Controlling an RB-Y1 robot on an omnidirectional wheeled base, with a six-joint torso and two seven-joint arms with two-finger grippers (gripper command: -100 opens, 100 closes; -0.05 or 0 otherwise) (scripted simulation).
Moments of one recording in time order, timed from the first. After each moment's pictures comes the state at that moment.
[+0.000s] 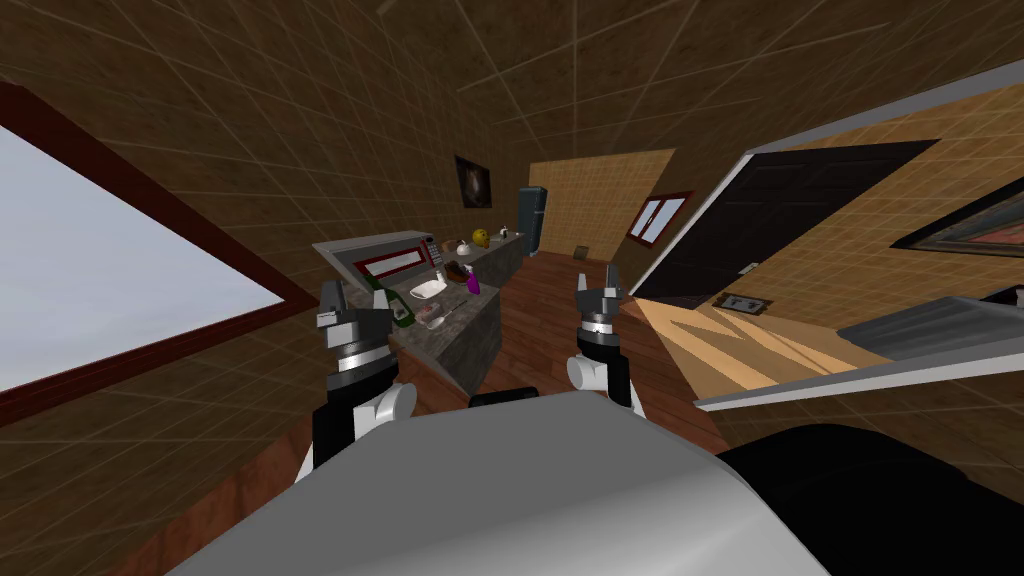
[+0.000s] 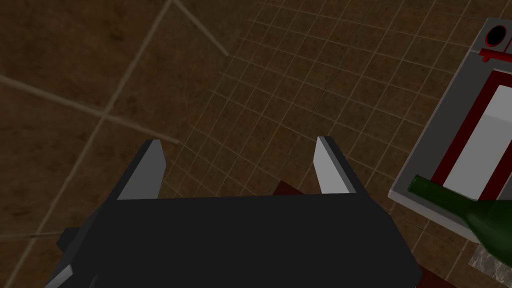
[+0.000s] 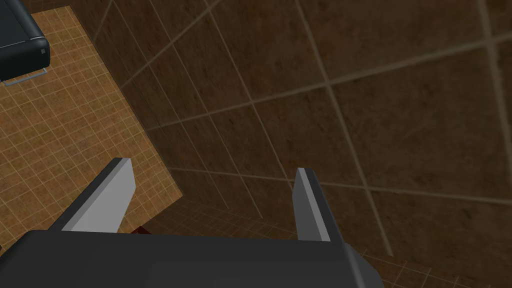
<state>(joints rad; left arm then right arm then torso) 0.51 -0.04 0.04 -2.34 0.11 -0.45 -0.05 0.46 0.04 0.02 -2.35 -0.10 -0.44 -0.13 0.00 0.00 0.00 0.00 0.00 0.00</state>
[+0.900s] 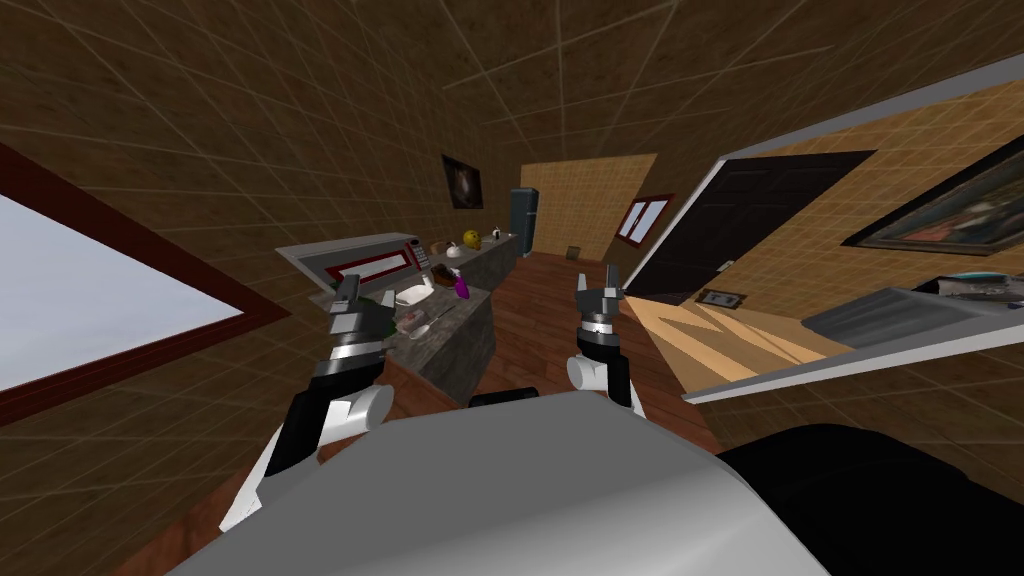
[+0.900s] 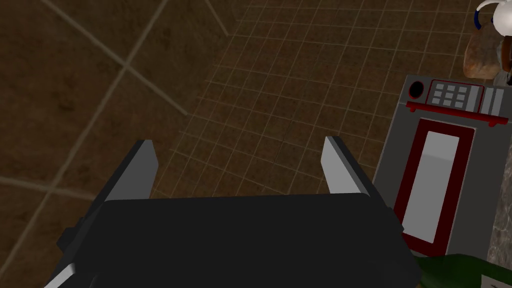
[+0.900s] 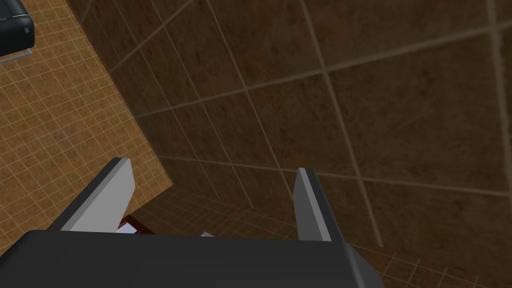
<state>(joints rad) 0.47 0.18 0.13 -2.35 0.18 -0.25 0.01 0.46 0.04 0.02 -2.35 -0.10 -0.44 -0.13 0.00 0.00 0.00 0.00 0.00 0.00</state>
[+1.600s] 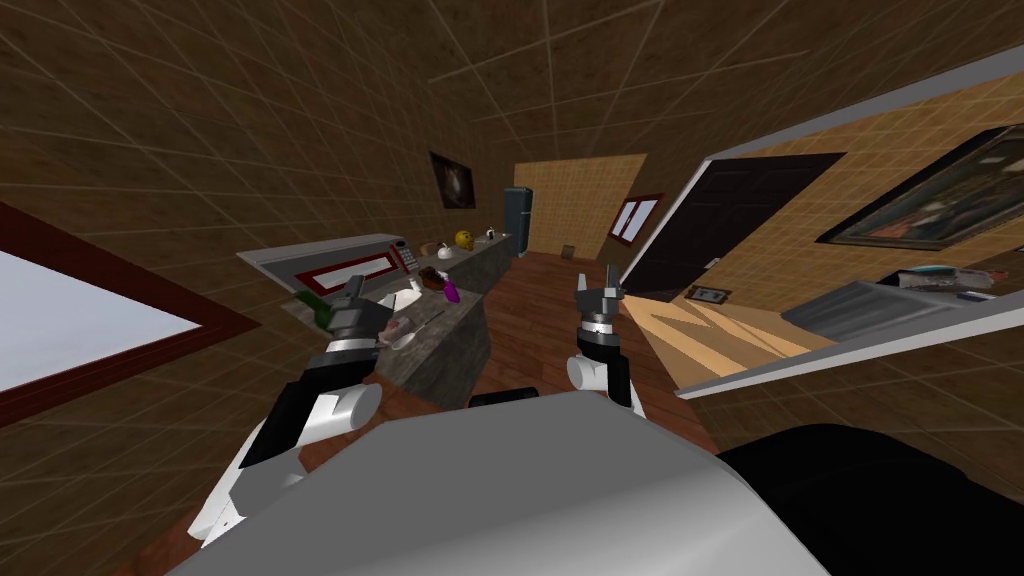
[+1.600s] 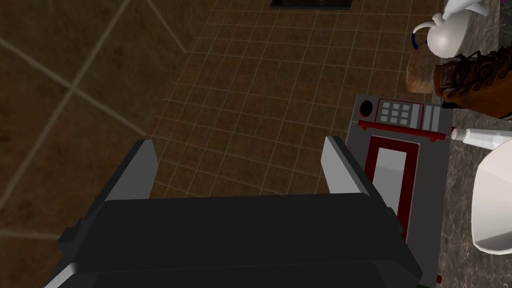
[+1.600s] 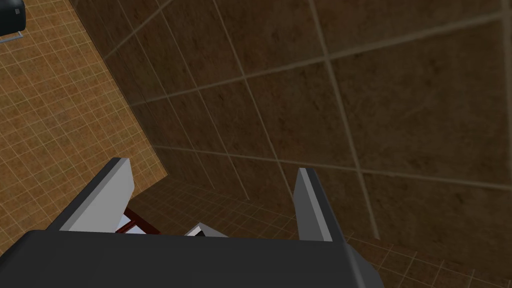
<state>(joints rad) 0.44 0.24 0.19 -2.35 0.23 -0.08 0.06 0.46 0.04 0.02 -2.35 -0.10 -0.44 -0.13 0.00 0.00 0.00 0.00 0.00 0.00</state>
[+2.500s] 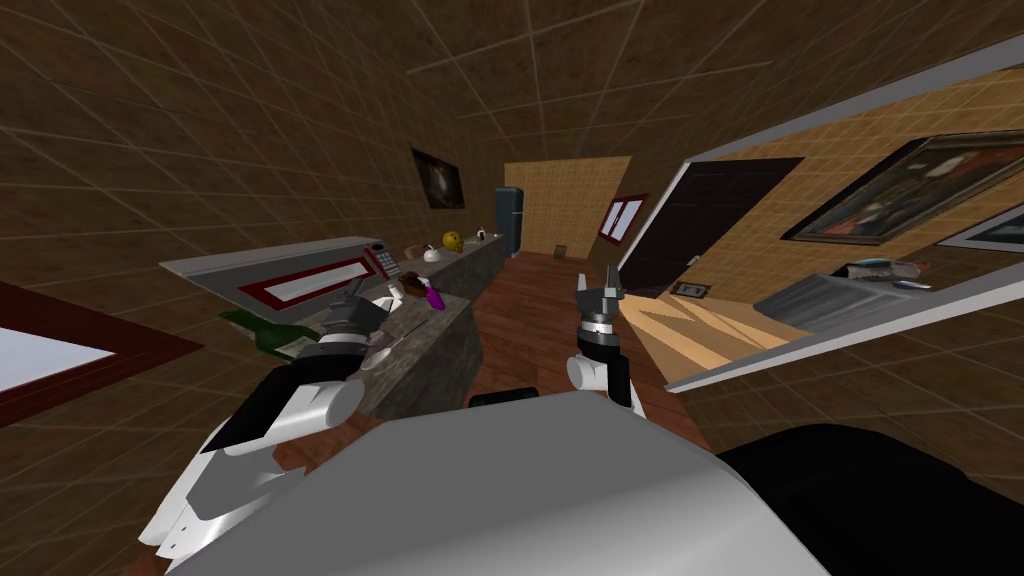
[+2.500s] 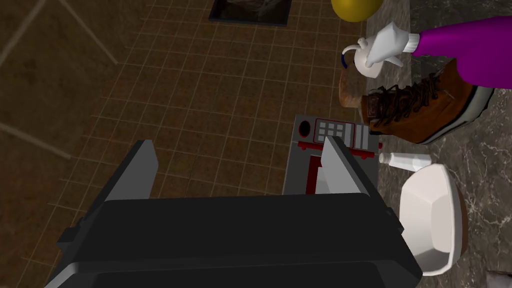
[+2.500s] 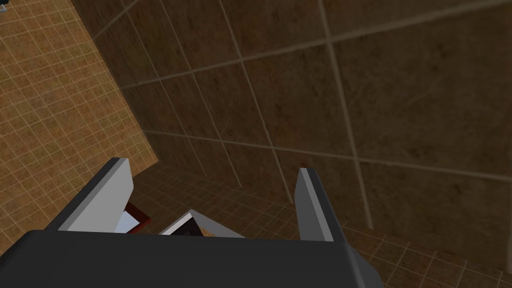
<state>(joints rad) 0.40 0.31 0.29 -2.34 0.32 0.17 0.14 0.46 0.04 0.02 -2.35 -0.10 -0.44 -0.13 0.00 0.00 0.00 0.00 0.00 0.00</state>
